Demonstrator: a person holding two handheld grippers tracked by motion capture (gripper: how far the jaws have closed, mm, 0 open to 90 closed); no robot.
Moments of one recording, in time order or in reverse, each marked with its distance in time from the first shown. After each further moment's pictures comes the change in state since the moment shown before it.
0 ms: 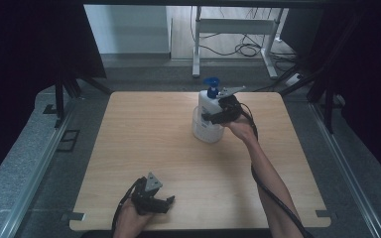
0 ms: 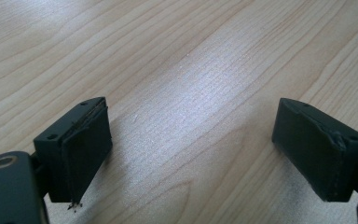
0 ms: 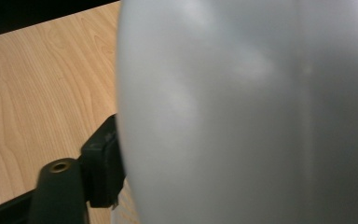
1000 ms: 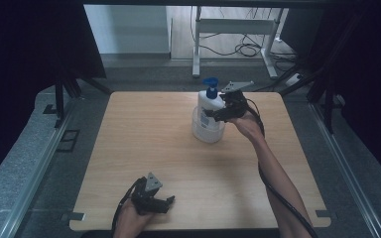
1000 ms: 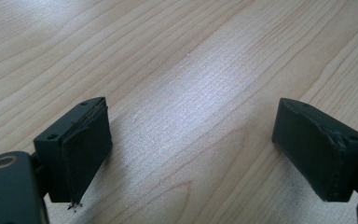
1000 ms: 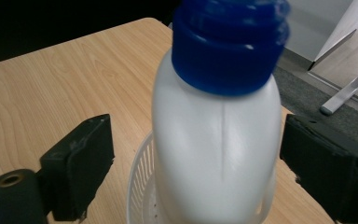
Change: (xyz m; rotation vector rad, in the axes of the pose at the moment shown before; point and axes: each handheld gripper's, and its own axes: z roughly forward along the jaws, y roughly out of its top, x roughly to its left) left arm 0.000 0.000 0.000 0.001 0.001 0.002; right arm 0.008 0.020 -0.033 -0.056 -0.052 0.001
